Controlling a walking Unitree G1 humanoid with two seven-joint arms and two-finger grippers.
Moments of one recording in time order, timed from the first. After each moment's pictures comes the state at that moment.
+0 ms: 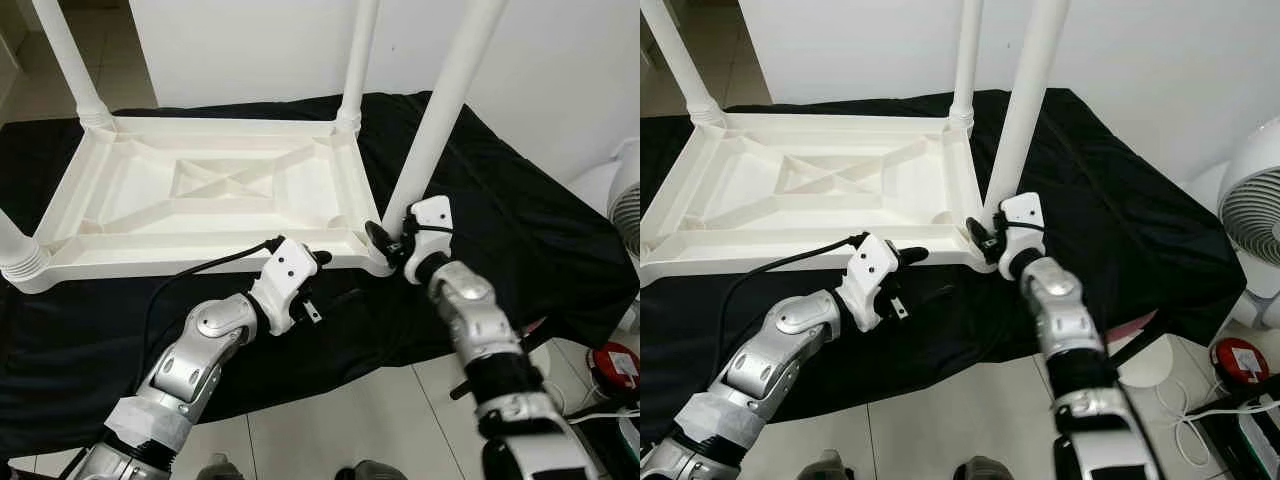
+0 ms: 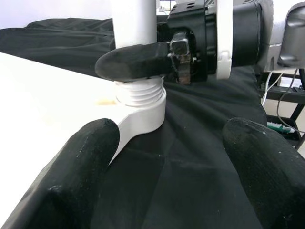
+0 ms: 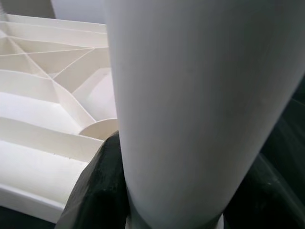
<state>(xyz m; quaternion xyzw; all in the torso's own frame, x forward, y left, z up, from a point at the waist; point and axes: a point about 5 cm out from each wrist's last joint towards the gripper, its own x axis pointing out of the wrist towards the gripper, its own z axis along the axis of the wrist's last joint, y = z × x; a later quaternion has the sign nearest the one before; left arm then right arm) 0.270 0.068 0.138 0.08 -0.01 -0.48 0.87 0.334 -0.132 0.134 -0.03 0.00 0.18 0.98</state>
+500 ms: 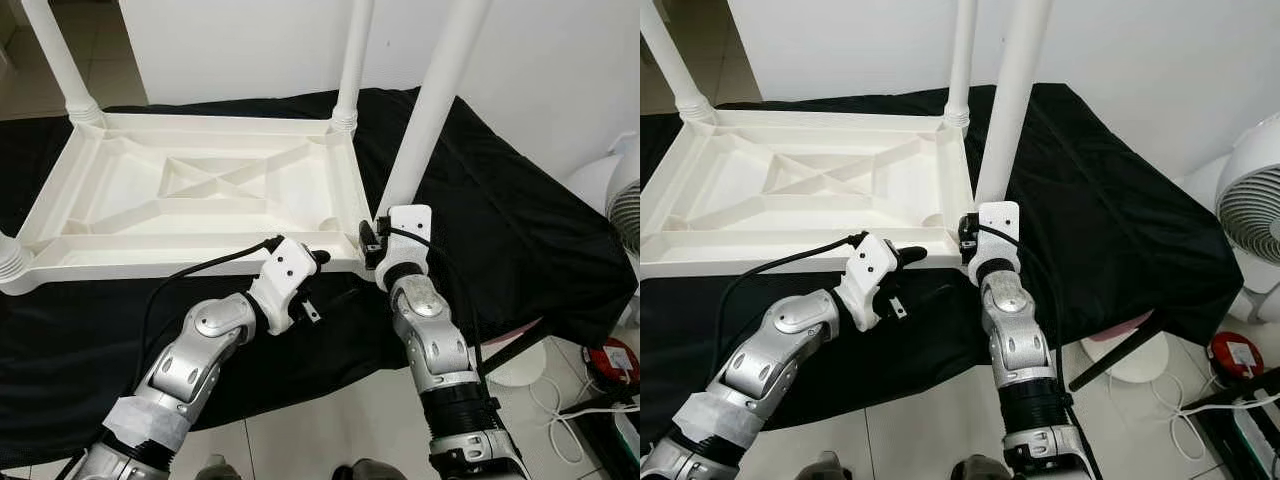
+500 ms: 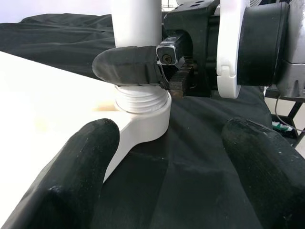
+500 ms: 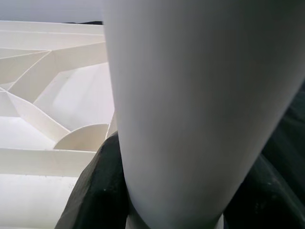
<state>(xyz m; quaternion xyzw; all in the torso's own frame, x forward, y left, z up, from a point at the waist) 0.270 0.070 0.138 0.08 -0.01 -0.48 0.87 0.314 -0.096 0.141 0.00 0.01 0.06 1.00</state>
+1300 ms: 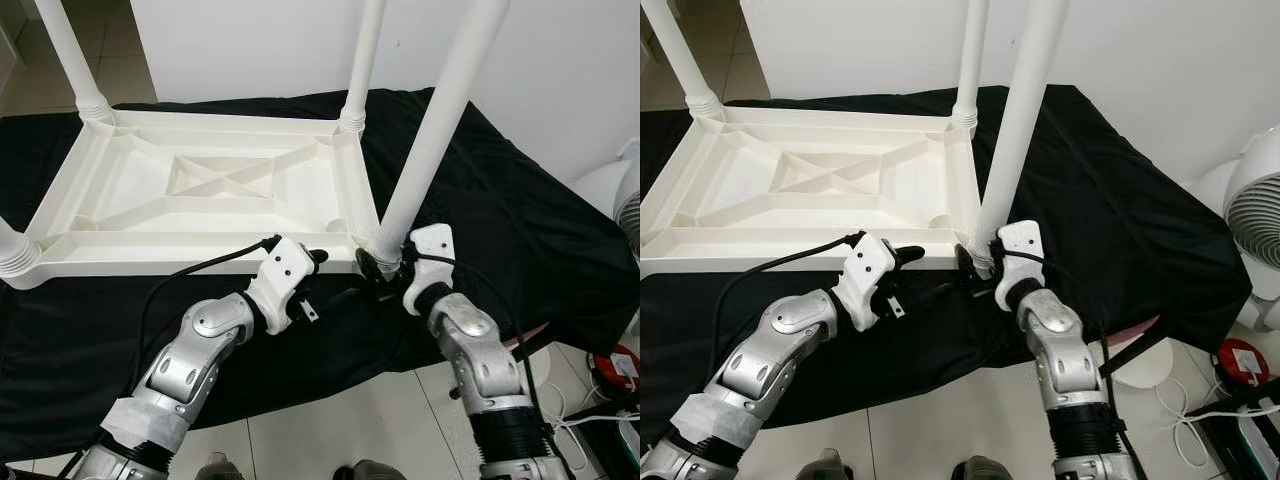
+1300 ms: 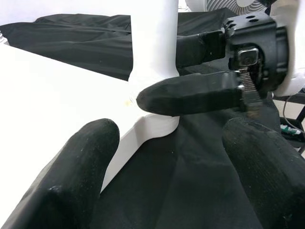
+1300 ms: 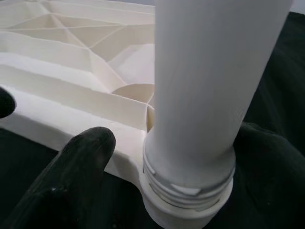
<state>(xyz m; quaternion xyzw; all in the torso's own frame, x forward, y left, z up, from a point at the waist) 0.270 0.073 0.138 0.08 -0.01 -0.48 0.88 0.291 -0.142 0.129 -0.04 0.01 0.24 0.97</state>
